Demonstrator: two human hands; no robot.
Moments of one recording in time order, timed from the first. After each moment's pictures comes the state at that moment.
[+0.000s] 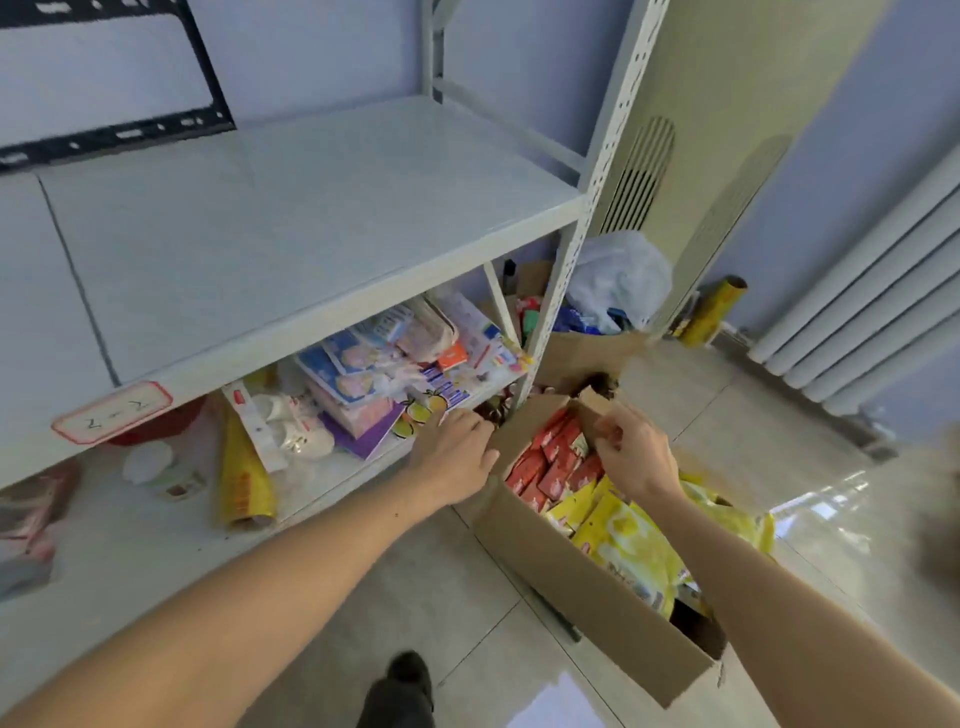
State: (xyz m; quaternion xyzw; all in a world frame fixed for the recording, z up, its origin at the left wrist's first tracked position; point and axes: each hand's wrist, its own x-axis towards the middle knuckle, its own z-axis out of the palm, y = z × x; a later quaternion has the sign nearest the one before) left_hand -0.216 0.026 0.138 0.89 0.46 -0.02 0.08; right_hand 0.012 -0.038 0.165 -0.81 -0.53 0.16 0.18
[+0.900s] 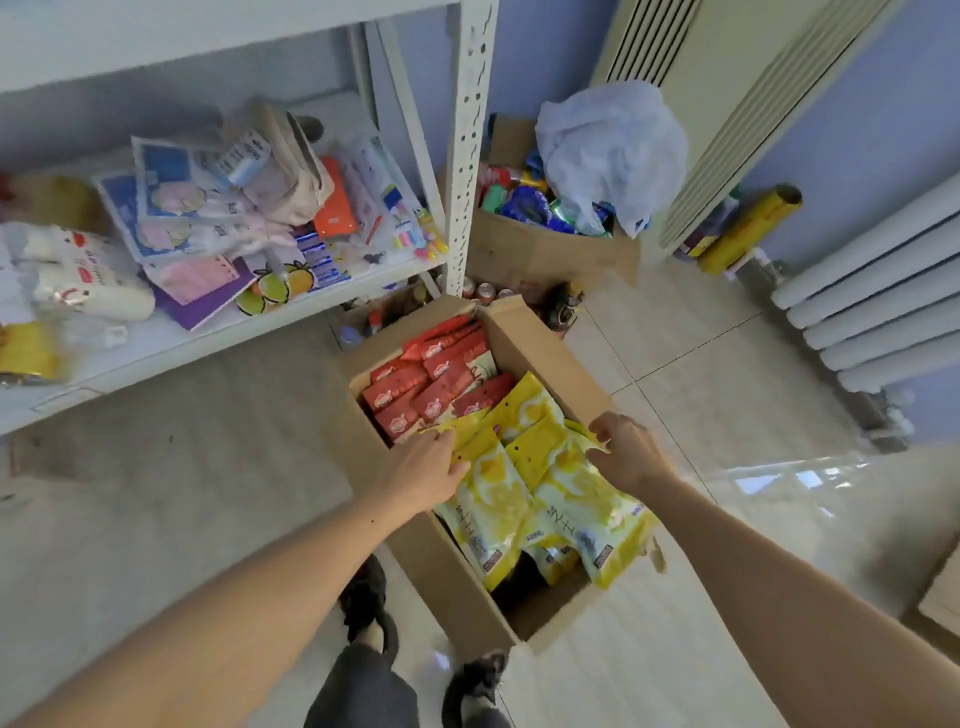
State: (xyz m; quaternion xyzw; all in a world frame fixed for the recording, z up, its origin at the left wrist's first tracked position) left_hand 0.078 -0.020 -0.049 0.73 0.60 -0.10 0.32; right_hand 0.348 -0.007 -0.010 -0.73 -0.60 0.31 -0.09
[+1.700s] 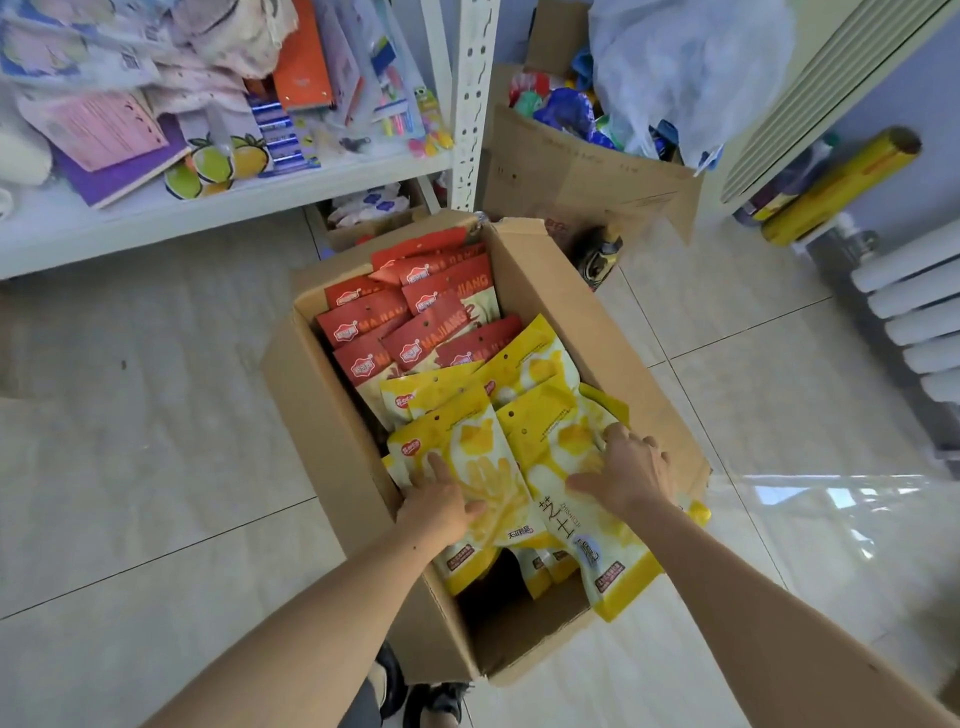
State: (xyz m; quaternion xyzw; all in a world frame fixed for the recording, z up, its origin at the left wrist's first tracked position) left_hand 0.171 -0.079 -0.233 0.53 0.70 -0.20 0.44; right_hand 0.376 -0.026 -0.162 -0.74 -0.60 0.24 -0.19
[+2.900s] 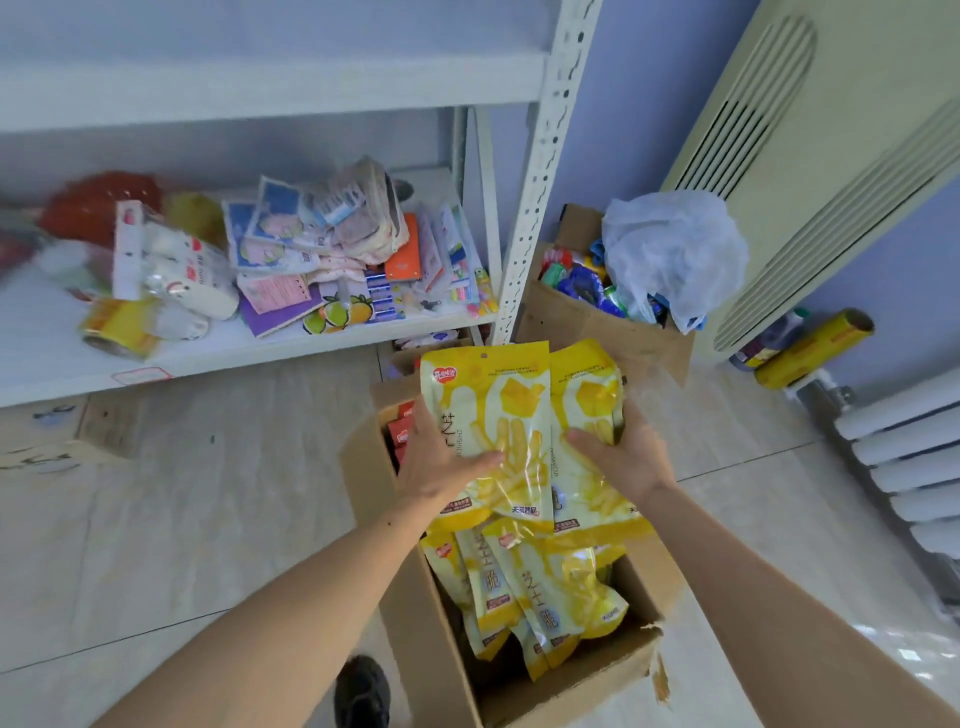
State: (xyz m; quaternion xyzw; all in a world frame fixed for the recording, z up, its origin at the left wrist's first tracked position) left_hand 0.108 -0.007 -0.020 0.41 0.74 0.34 0.41; right_hand 0.328 0.045 0.040 -0.69 -0.58 0.40 0.18
